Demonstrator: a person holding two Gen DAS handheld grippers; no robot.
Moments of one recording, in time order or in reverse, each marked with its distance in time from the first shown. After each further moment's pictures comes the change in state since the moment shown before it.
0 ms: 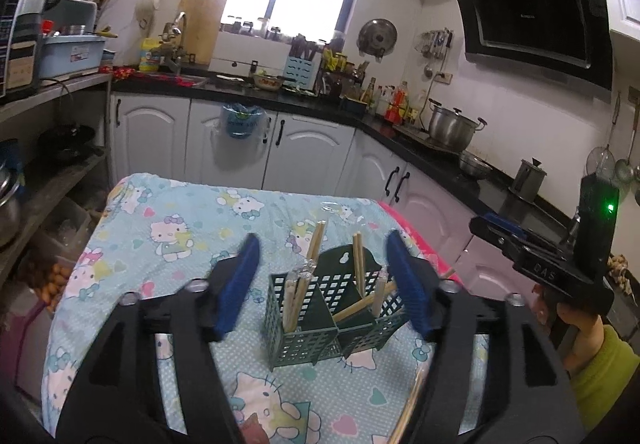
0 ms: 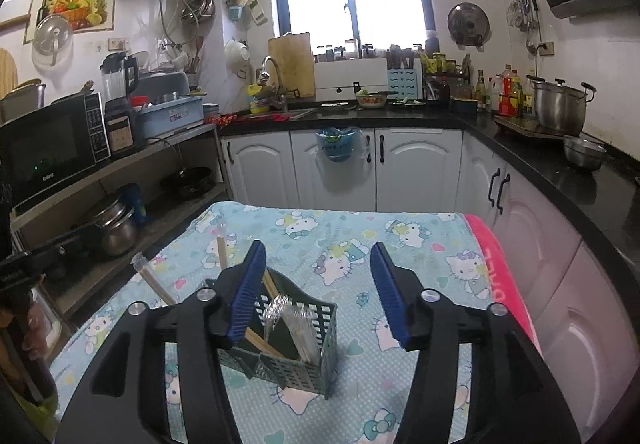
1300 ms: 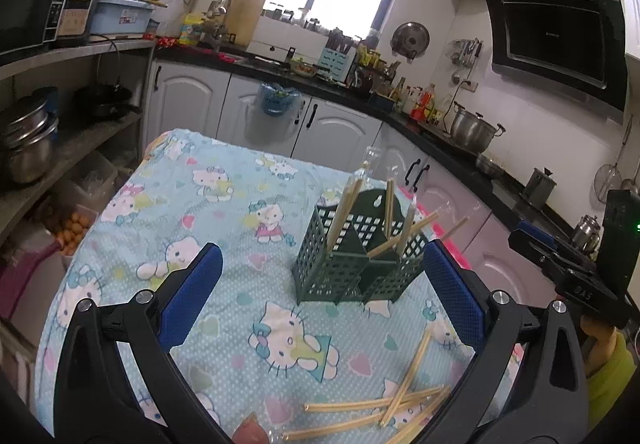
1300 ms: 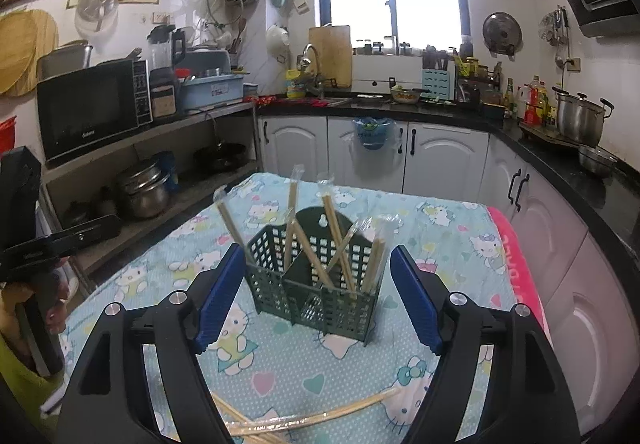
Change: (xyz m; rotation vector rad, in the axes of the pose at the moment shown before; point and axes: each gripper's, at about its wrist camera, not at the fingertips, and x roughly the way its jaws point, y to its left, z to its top) left arm -0.058 0.030 -0.063 -0.123 0.026 0.061; right arm -0.055 0.052 -0.043 -0.101 0.039 0.084
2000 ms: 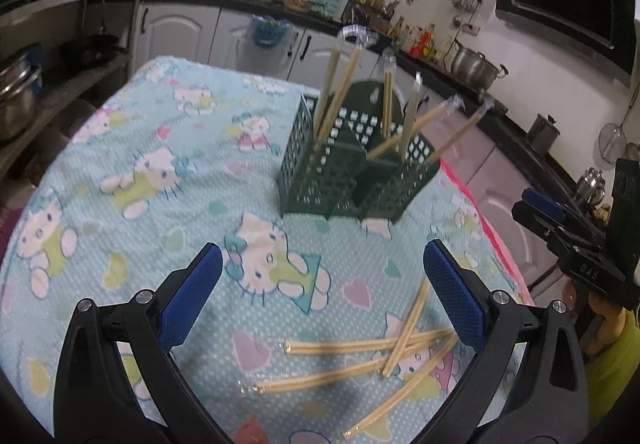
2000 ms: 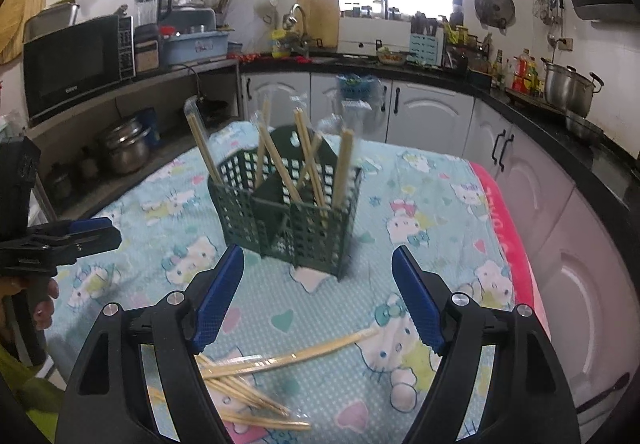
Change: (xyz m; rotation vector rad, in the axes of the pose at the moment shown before) left arm 0.041 -0.009 -0.071 0.003 0.221 -0.018; right arm 0.009 -0.018 -0.061 -0.019 0.134 -0.070
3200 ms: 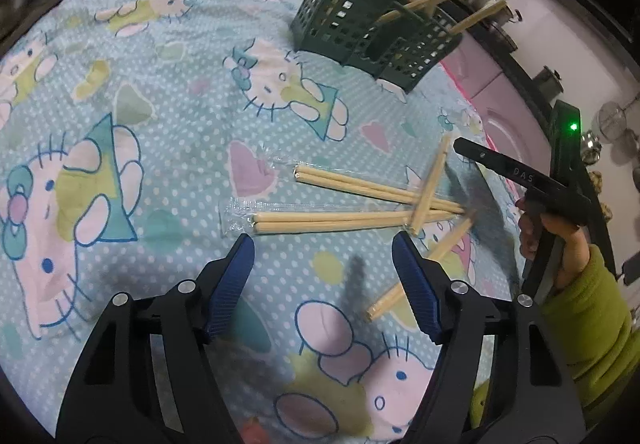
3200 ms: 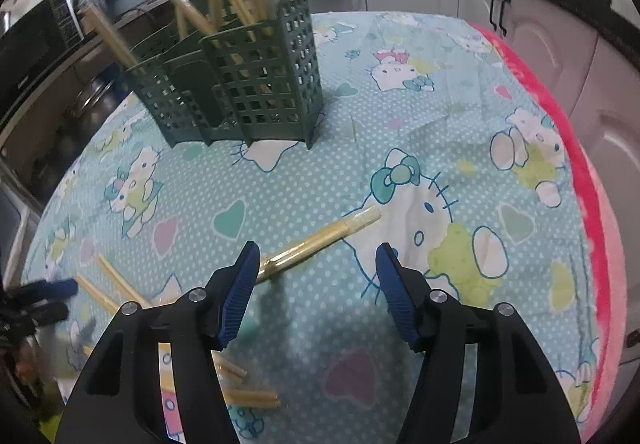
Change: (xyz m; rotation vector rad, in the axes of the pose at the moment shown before) left arm 0.020 0.029 -0.089 -0.125 0.306 -0.080; right arm 0.093 -0.042 -0.076 0.218 0.350 0.041
